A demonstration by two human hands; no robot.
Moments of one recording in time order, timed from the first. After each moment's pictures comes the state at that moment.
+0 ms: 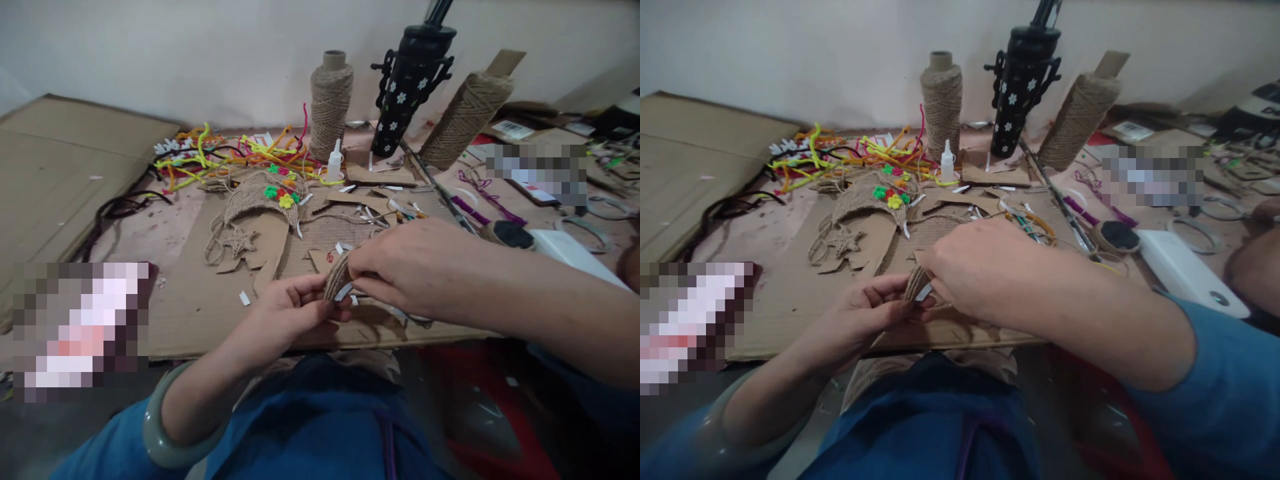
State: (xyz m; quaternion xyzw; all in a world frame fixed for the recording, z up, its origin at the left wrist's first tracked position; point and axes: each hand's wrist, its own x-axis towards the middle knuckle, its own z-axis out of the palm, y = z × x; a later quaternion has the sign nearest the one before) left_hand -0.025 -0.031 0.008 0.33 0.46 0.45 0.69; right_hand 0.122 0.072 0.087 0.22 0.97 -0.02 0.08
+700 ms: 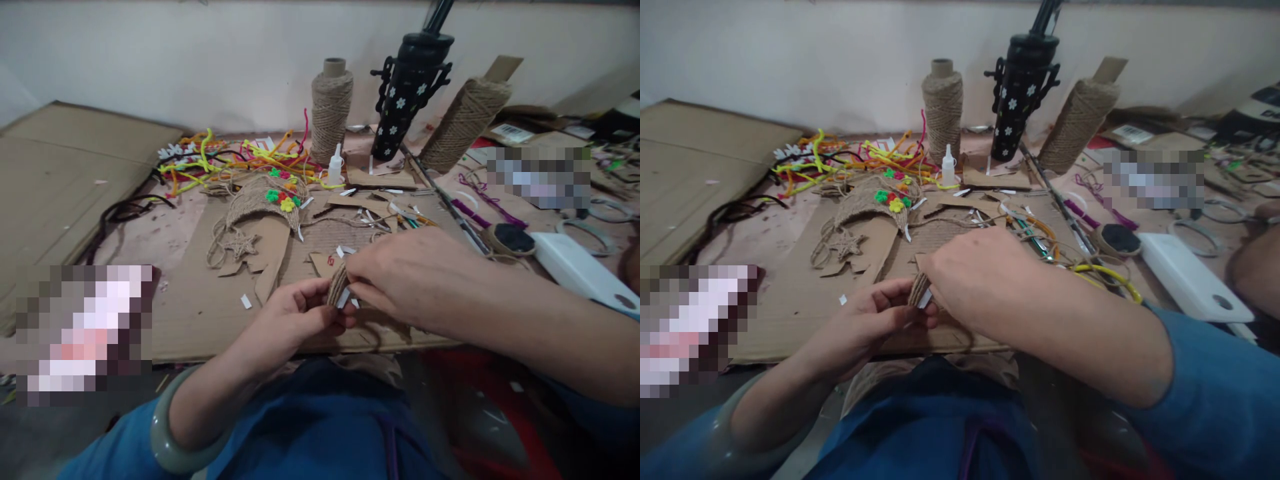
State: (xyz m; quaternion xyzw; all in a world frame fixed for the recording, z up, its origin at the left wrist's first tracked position) left_hand -0.018 -0.030 0.012 0.28 0.45 0.46 0.71; right_hand 0.115 0.059 0.094 0.27 0.95 0.02 0.15
